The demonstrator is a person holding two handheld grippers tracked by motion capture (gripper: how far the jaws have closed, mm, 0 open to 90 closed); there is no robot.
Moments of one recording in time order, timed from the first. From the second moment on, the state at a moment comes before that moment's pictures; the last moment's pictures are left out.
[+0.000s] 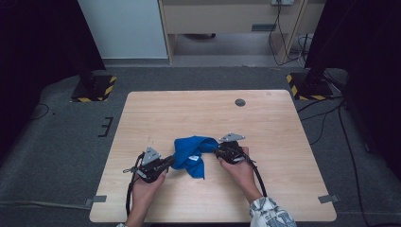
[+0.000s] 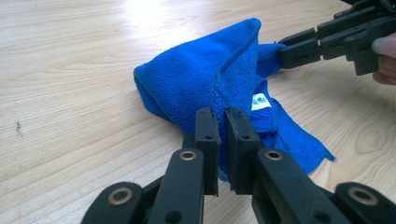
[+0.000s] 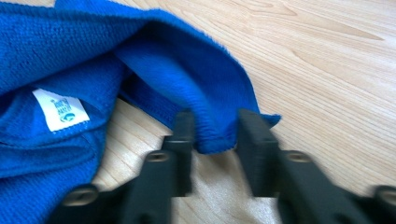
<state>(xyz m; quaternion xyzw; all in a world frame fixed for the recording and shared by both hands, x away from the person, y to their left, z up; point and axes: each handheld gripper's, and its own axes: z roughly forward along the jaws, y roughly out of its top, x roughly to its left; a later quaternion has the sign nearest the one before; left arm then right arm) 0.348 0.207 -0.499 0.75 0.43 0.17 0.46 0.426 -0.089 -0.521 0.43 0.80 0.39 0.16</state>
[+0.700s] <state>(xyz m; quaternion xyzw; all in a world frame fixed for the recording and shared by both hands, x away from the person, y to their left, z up) 0.350 0.226 -0.495 0.73 0.46 0.18 0.47 0.390 -0.158 -0.509 0.37 0.83 0.39 0.13</state>
